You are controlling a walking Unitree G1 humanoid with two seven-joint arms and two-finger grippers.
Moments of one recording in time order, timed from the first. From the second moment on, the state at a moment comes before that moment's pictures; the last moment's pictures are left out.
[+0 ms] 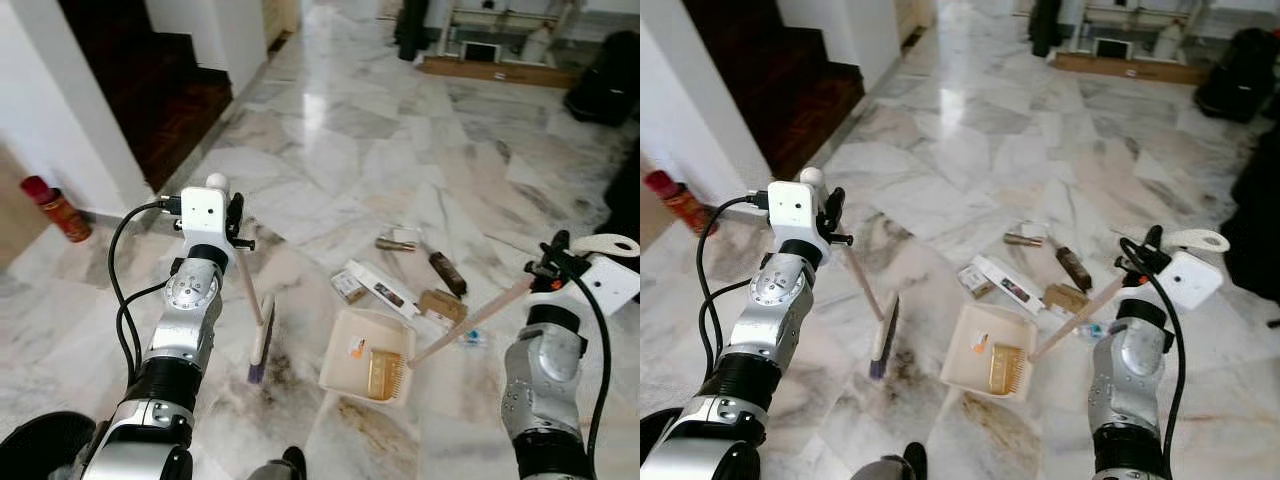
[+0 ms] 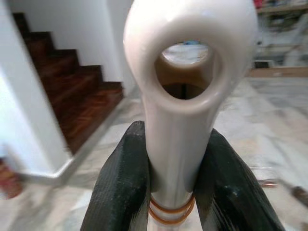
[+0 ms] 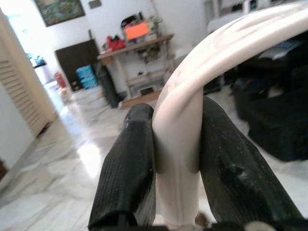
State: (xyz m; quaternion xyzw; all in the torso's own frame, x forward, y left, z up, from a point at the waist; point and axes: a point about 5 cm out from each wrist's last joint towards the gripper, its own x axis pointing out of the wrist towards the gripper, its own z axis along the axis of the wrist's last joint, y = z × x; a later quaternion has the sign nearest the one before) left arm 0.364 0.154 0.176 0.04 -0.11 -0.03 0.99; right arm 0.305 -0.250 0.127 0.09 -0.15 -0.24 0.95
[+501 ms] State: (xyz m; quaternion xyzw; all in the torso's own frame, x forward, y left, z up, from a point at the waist) left arm 0.364 0.154 0.175 0.05 -0.11 -0.04 0.99; right arm 0.303 -0.251 0.124 0.10 -0.15 -0.25 0.95
